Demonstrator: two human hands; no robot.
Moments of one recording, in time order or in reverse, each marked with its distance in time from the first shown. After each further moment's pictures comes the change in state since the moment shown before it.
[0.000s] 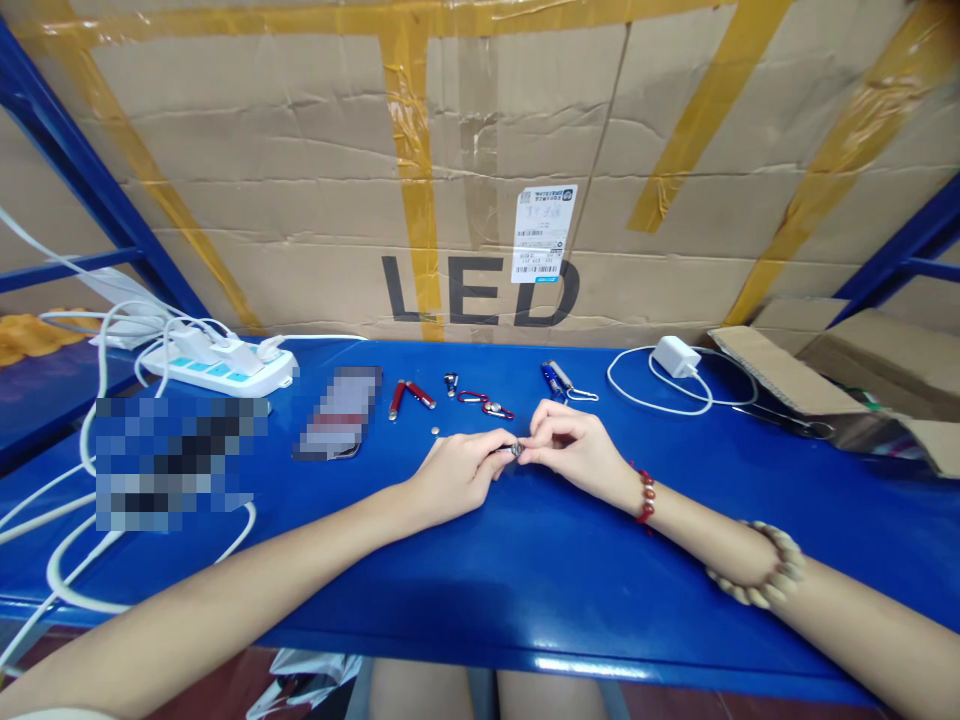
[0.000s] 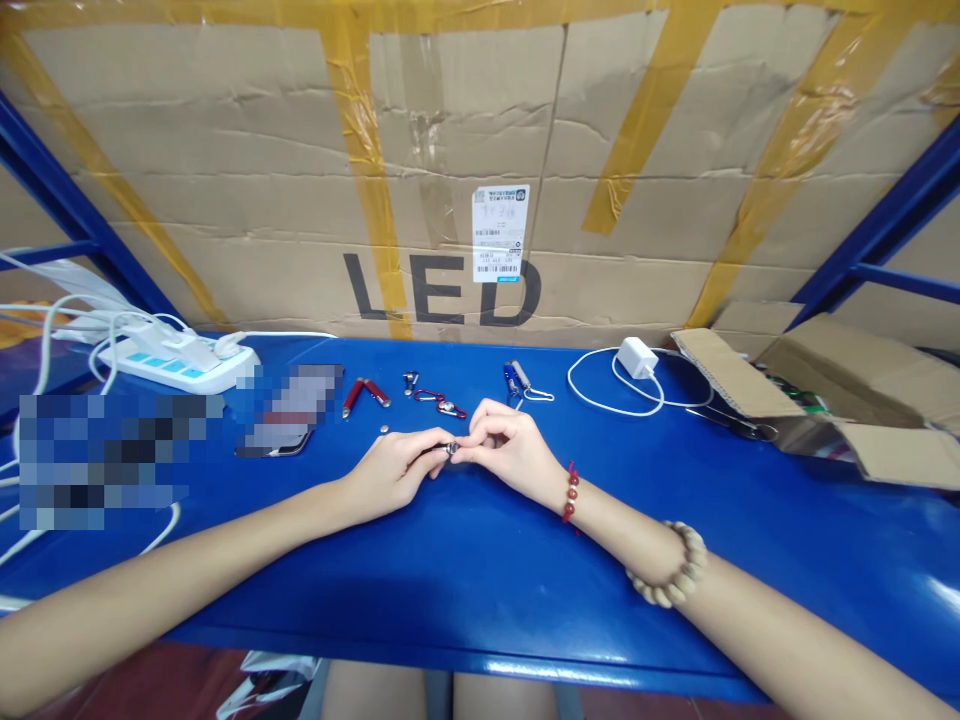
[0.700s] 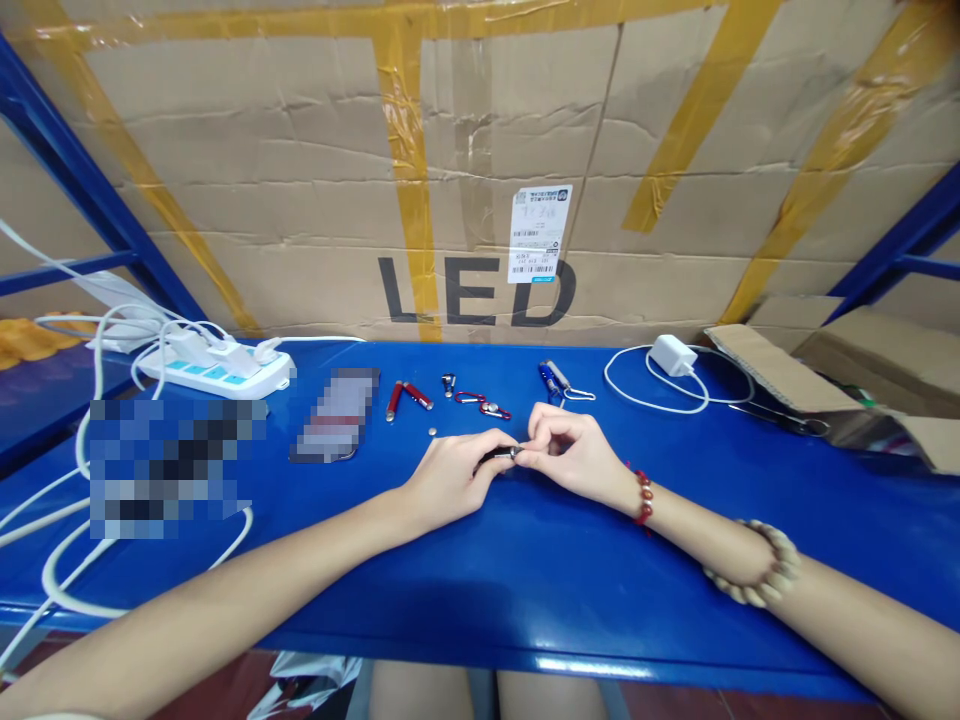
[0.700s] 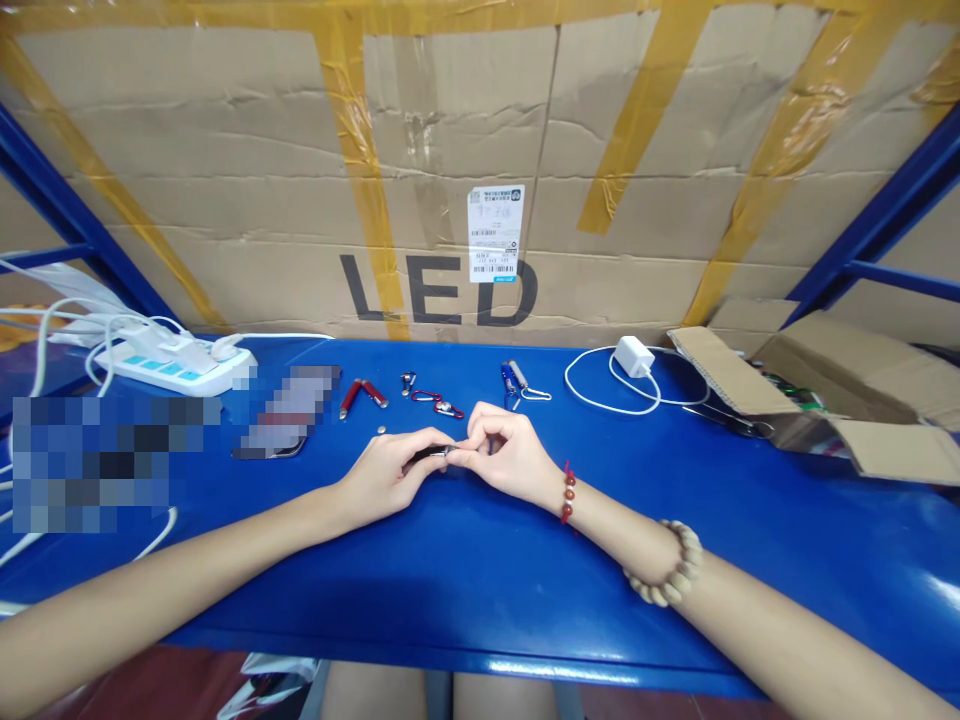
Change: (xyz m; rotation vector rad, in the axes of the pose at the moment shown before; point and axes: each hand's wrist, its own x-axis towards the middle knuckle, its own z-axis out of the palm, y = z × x) left_hand -0.002 0.001 0.003 -0.021 0.081 0.006; right_hand -0.002 -0.003 0.003 -0.002 0.014 -0.008
